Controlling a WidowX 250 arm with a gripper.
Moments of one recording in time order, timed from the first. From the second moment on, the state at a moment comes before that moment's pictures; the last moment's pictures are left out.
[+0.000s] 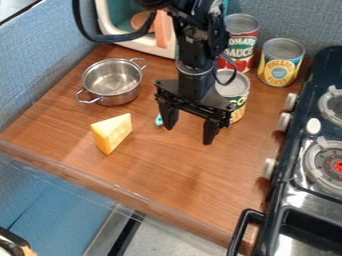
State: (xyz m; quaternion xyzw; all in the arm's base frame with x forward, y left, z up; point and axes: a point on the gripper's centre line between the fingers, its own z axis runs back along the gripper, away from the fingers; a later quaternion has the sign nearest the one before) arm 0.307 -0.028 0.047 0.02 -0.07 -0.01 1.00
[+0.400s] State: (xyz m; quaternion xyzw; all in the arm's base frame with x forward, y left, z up) arm 0.322 -0.015 0.028 0.02 -0.04 -0.01 1.00
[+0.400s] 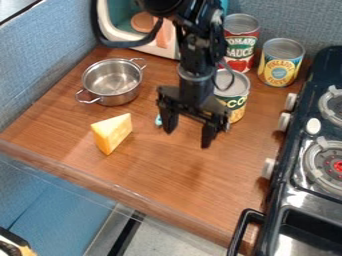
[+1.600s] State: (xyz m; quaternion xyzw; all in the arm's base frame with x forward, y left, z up) arm 0.353 0.055 0.022 0.02 -0.04 0.01 1.00
